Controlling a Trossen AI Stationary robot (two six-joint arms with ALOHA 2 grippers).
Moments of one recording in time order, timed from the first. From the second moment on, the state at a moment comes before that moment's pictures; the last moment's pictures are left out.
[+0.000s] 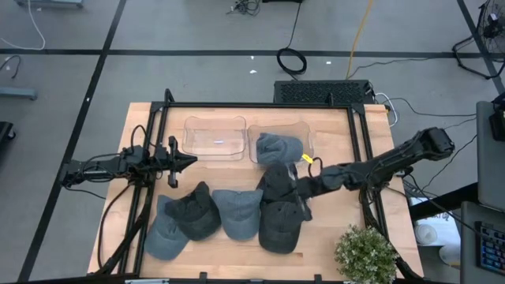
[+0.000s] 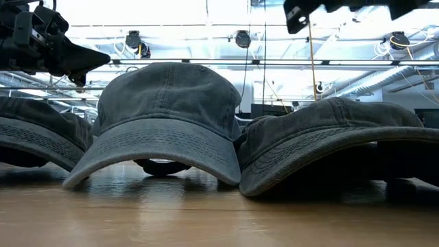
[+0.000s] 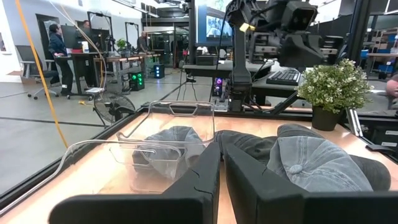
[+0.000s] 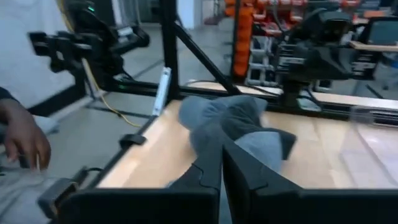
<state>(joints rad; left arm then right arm) 0.06 0.01 0.01 0.06 -0.05 -0.01 0.31 1.27 0.62 0.54 0.02 0.04</state>
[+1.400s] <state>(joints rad) 0.06 0.01 0.01 0.06 -0.03 -0.43 0.34 1.27 0.56 0.68 0.02 -0.04</state>
